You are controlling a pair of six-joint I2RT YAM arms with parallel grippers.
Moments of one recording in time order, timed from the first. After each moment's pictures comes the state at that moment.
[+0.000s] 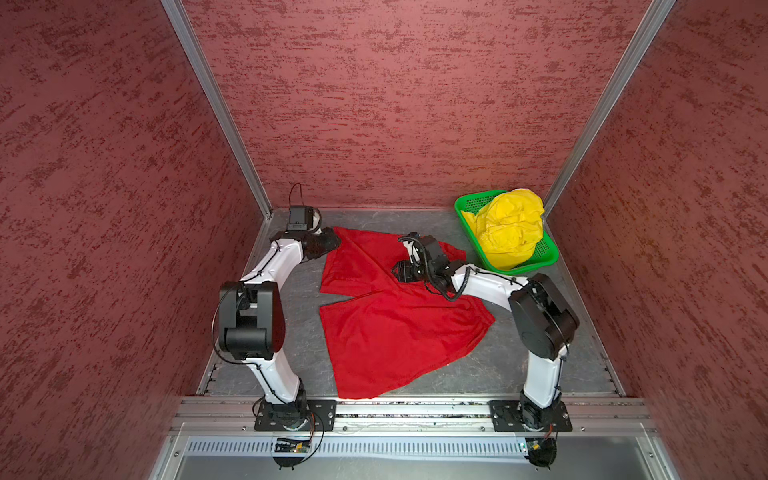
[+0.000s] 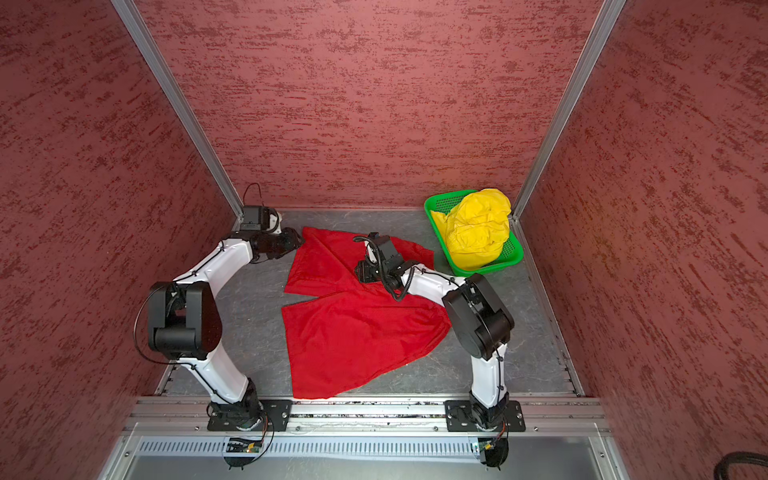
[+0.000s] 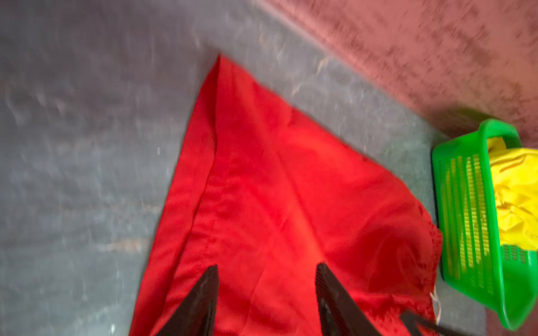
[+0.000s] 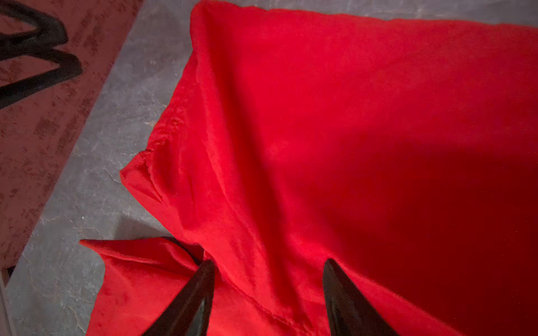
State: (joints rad) left arm 0.00 1.74 1.29 -0.47 0.29 -0.47; right arm 0.63 1.96 1.31 -0.08 -0.18 0.46
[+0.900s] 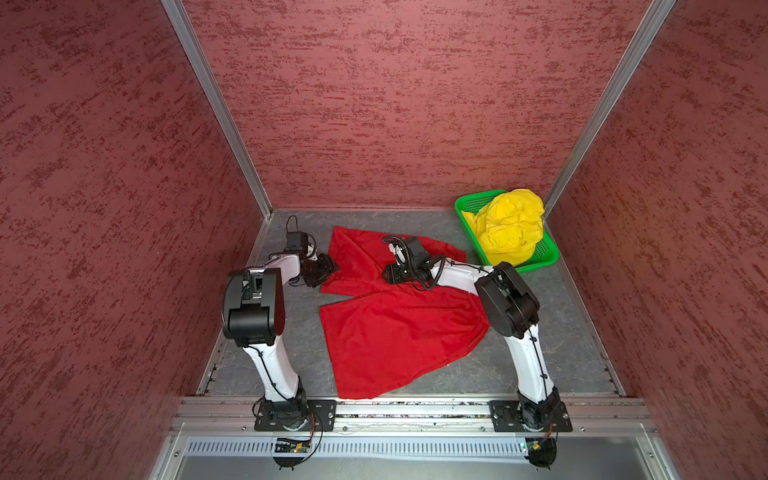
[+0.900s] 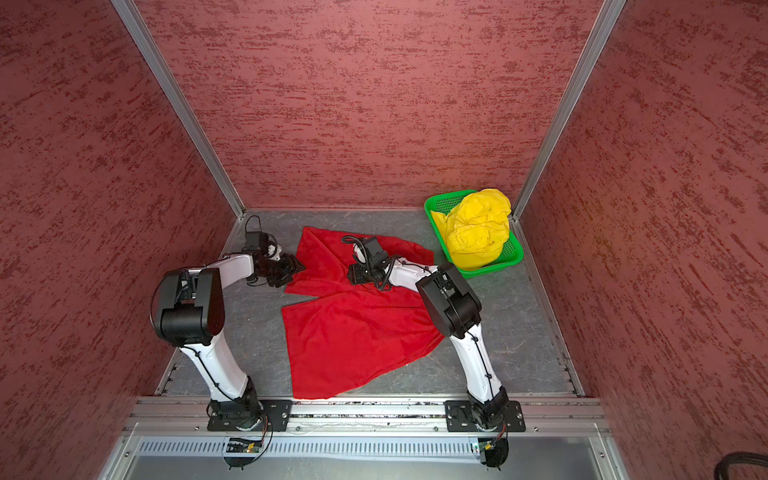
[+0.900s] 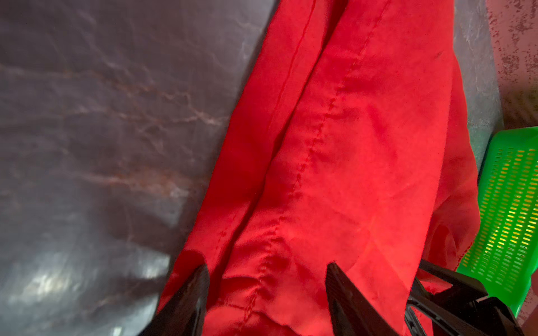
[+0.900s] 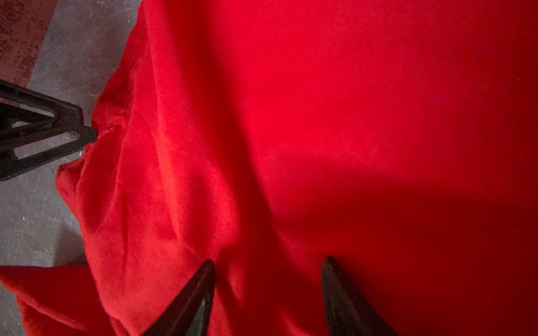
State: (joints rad) left arm 0.09 1.89 1.16 -0.38 0.43 -0.52; right arm 0.63 2.21 1.53 -0.16 -0.24 0.41
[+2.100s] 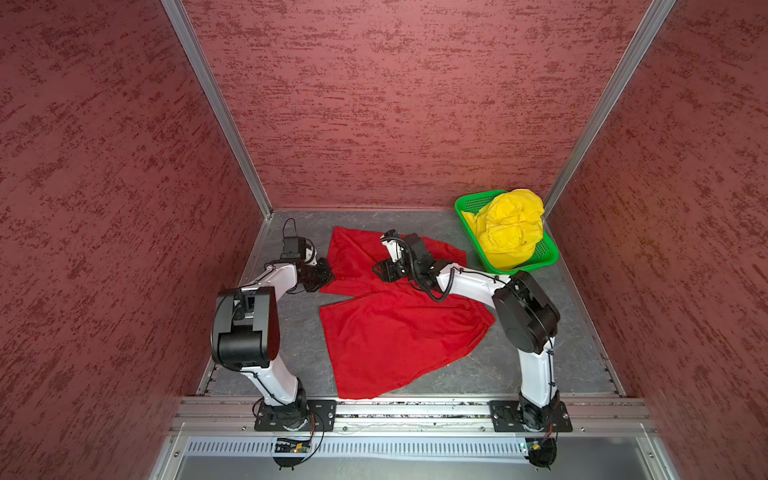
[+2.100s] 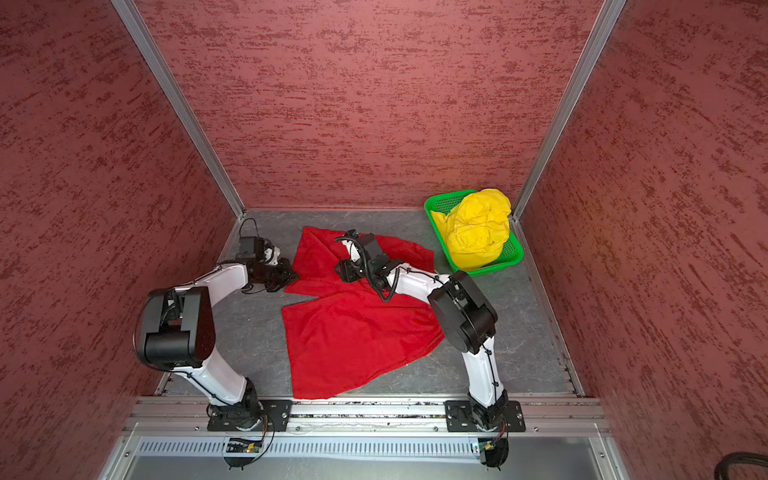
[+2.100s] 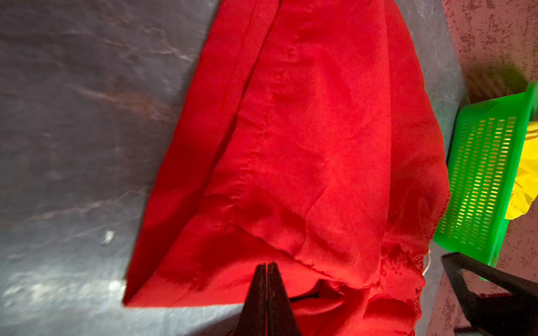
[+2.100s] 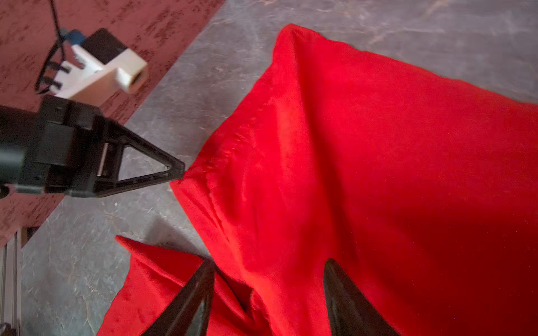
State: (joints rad) left arm 0.09 1.67 0.99 -0.39 0.46 -0.52; right arm 0.73 2.03 1.43 0.03 -0.24 0.28
